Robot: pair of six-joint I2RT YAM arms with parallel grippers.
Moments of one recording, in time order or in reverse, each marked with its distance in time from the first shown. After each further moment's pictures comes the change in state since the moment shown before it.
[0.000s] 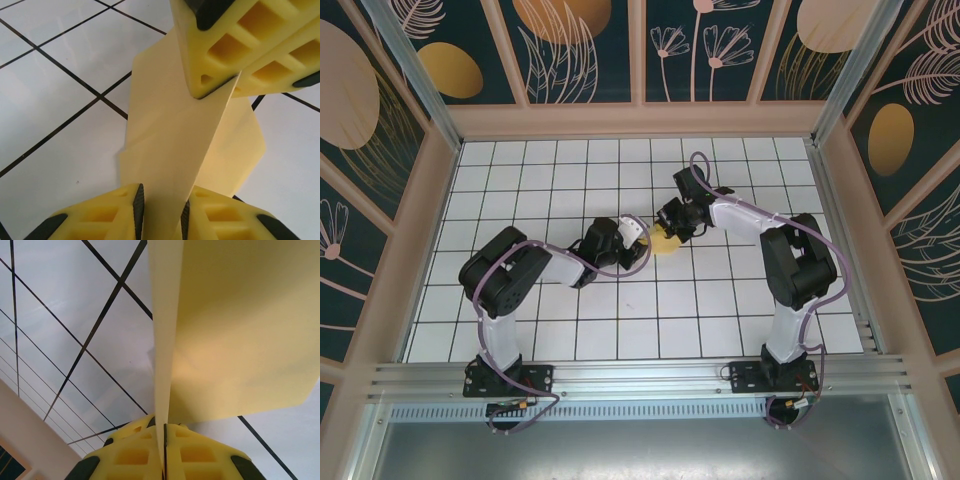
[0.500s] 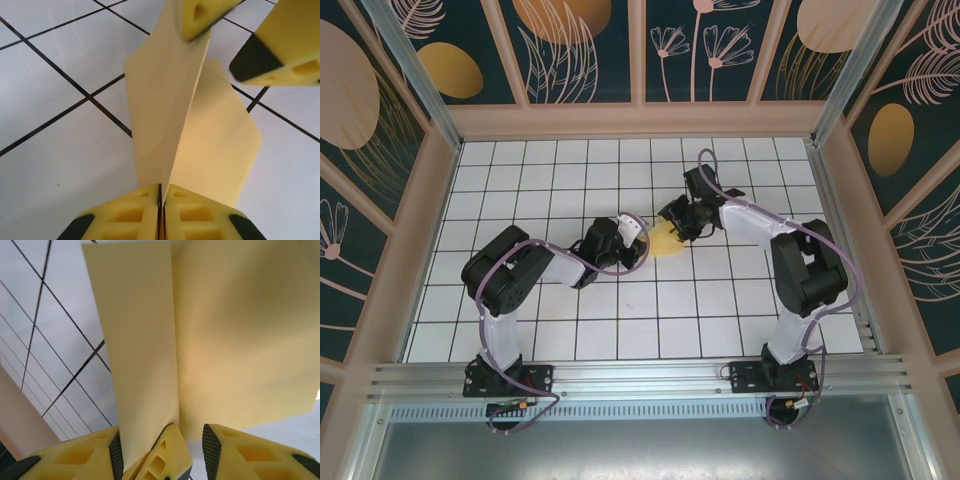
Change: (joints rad) left arm 0.000 0.018 -0.003 0.047 0.049 -0.128; right arm -0.044 -0.090 -0.082 0.058 0.020 -0.122
